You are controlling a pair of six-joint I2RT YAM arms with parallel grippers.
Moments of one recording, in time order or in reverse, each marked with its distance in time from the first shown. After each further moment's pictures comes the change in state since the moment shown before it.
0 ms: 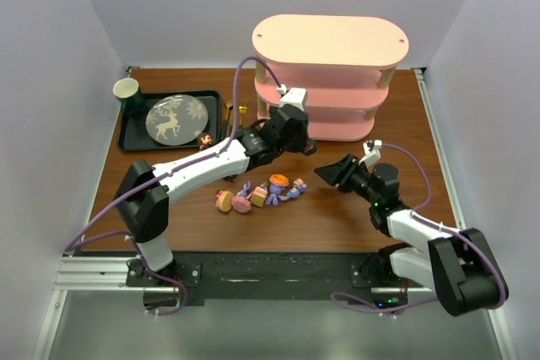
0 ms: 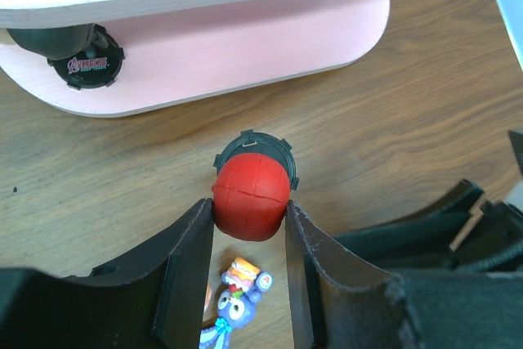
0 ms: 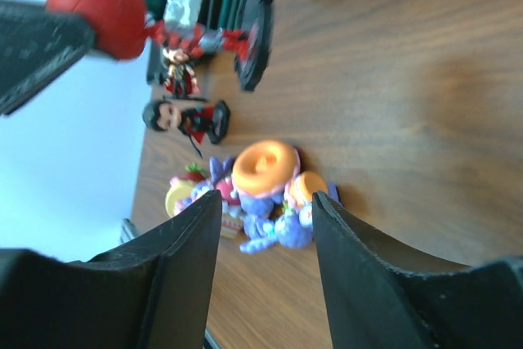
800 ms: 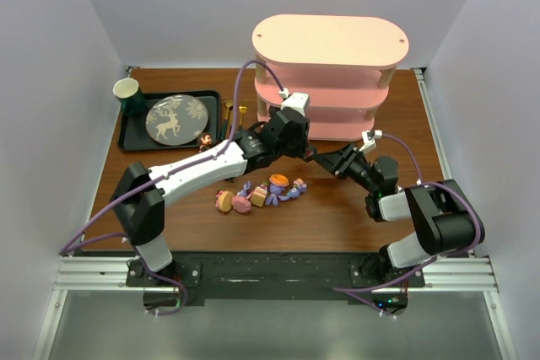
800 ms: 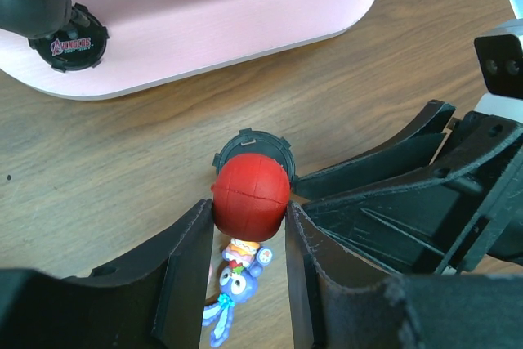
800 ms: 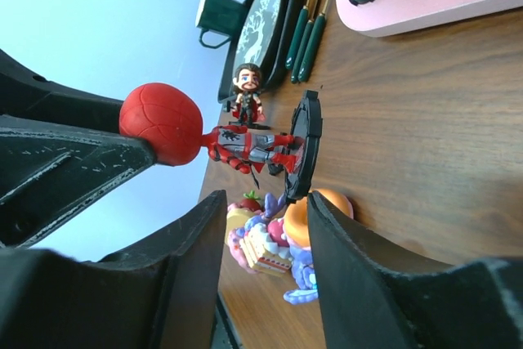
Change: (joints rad) left arm -0.014 -0.029 -0.021 -0.034 0.045 0.026; right arm -0.062 0.380 0.057 0.523 -0.158 0.186
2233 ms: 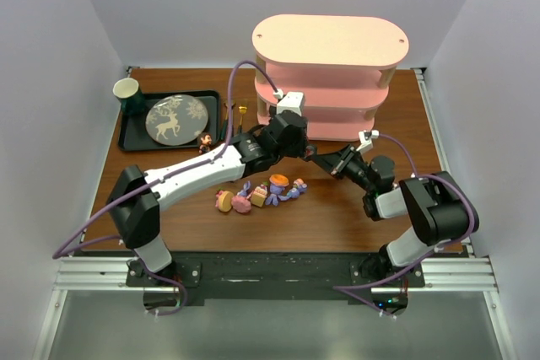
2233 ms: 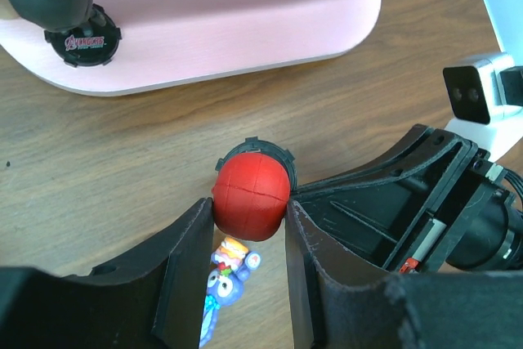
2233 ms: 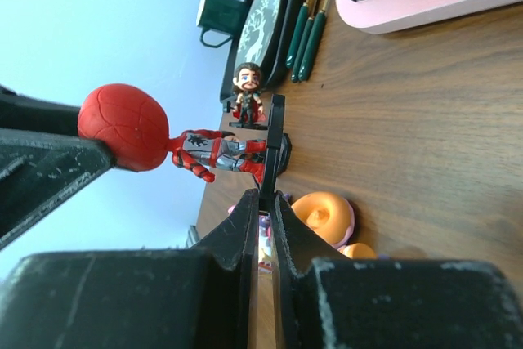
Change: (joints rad) left arm -0.021 -0.031 -0.019 0.016 -0.073 -0.074; right arm 0.022 0.069 0.012 0.059 0.012 0.020
